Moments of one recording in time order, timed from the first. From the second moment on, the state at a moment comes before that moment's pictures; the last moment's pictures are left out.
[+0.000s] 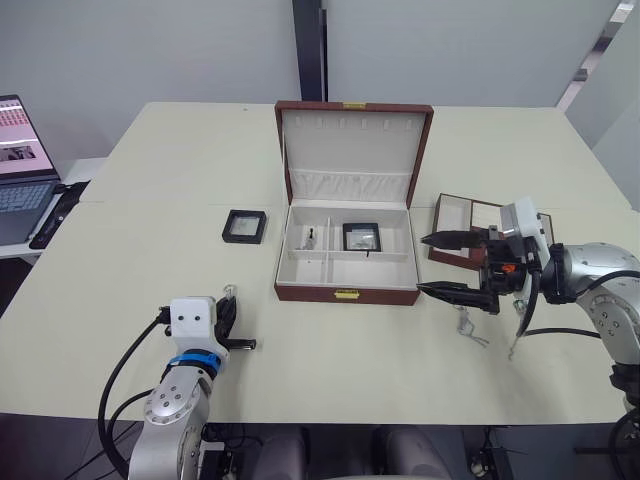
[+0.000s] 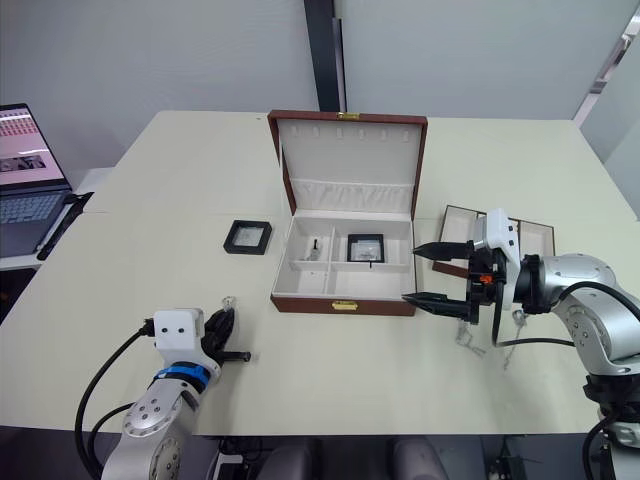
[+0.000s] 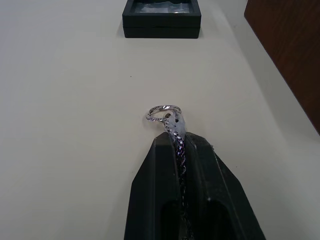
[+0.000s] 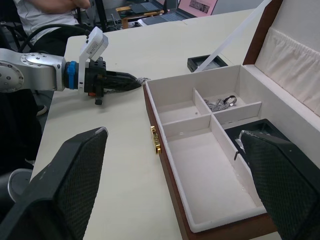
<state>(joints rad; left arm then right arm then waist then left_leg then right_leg) 0.23 0.18 0.17 -0.39 -0.16 0.36 -0.18 -0.37 -0.81 -0.06 -0.27 0.65 0.55 1.15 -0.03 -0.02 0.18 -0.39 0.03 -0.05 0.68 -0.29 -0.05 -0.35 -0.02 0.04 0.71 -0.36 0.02</state>
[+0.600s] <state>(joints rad) 0.17 0.19 0.22 -0.48 -0.29 0.43 -0.19 -0.35 -0.81 -0.07 -0.27 0.65 0.54 1.13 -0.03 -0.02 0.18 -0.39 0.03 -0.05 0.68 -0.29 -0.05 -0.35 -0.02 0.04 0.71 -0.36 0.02</state>
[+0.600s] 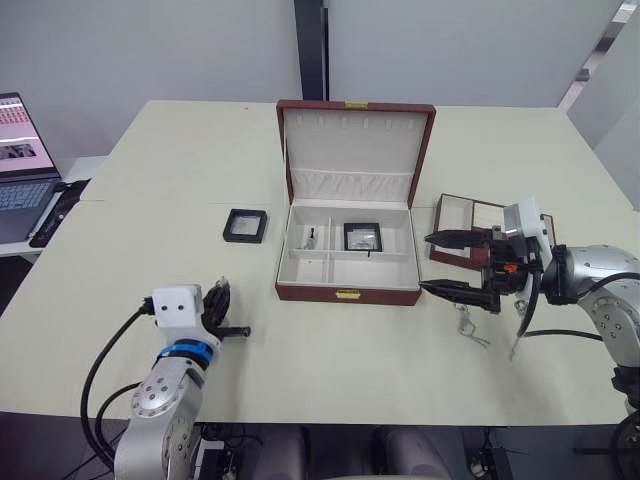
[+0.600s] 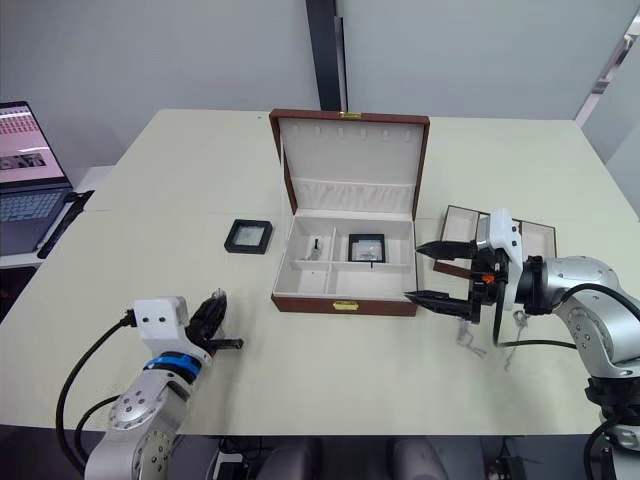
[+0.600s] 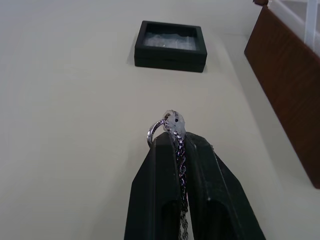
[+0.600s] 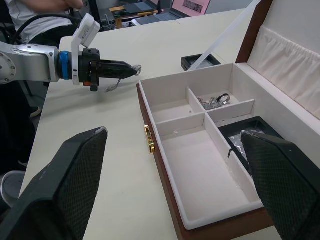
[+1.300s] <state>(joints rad) -0.21 0.32 0.14 -0.49 -0.44 0.64 -0.30 -0.21 -0.80 -0.21 -0.35 0.65 0.53 0.99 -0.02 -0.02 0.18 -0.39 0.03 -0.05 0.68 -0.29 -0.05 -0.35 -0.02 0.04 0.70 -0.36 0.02</state>
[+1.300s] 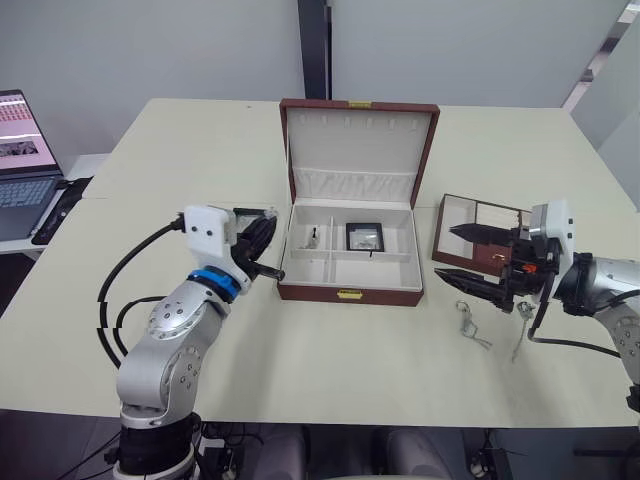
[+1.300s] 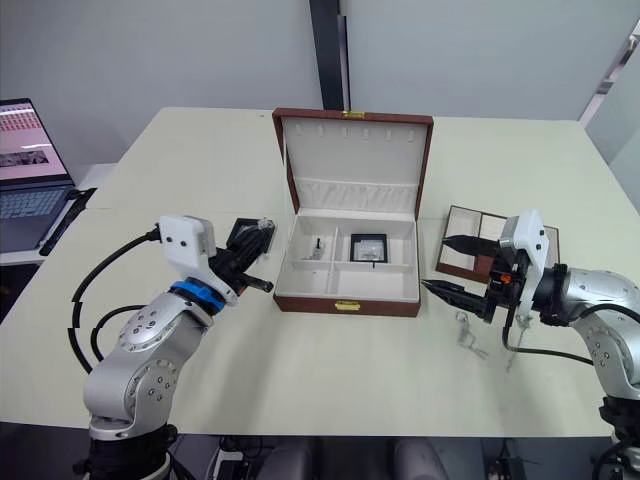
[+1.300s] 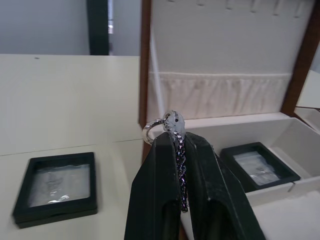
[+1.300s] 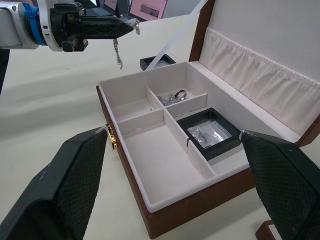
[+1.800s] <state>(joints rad) -0.24 0.36 0.06 -0.34 -0.46 0.62 -0.48 -0.06 -0.80 -0.33 -0.45 0.67 0.53 0.91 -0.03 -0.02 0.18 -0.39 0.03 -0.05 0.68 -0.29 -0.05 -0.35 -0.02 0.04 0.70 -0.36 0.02</state>
